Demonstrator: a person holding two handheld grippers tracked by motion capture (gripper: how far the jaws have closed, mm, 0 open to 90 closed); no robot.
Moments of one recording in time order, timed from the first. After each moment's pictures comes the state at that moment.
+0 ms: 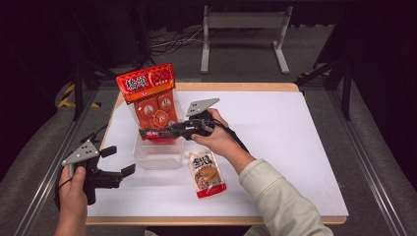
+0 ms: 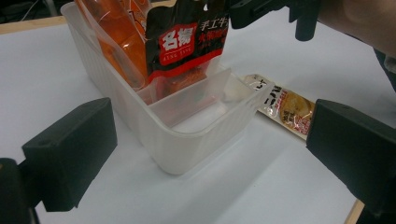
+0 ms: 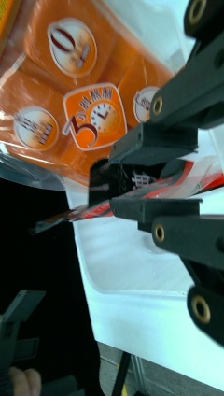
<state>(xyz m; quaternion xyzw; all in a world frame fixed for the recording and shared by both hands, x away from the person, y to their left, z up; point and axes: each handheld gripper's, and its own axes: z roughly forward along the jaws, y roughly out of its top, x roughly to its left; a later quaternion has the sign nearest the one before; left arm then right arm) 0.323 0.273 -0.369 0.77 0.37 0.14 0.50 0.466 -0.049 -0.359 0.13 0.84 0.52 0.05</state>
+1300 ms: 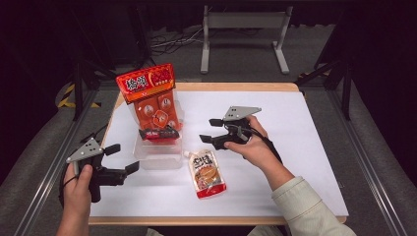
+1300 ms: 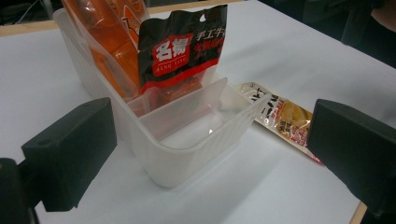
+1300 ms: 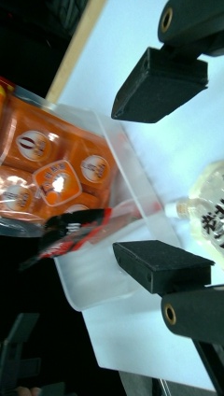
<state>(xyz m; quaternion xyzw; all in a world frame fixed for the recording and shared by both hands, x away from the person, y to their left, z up) 0.327 0.264 -0.368 0.76 0.38 0.13 0.51 0.431 -0.134 -0.357 0.22 0.82 0.52 0.11</state>
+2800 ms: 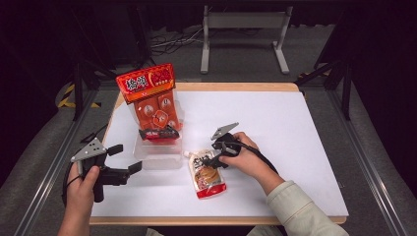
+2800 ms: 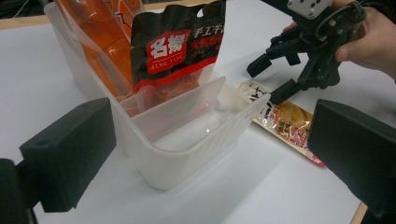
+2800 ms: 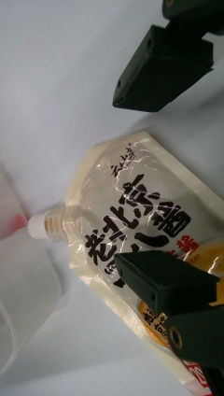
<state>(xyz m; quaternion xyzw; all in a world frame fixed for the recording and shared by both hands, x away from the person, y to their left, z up) 0.330 0.259 -0.372 0.76 0.38 0.13 0.51 0.440 -0.119 -0.436 0.26 0.90 0.35 0.04</state>
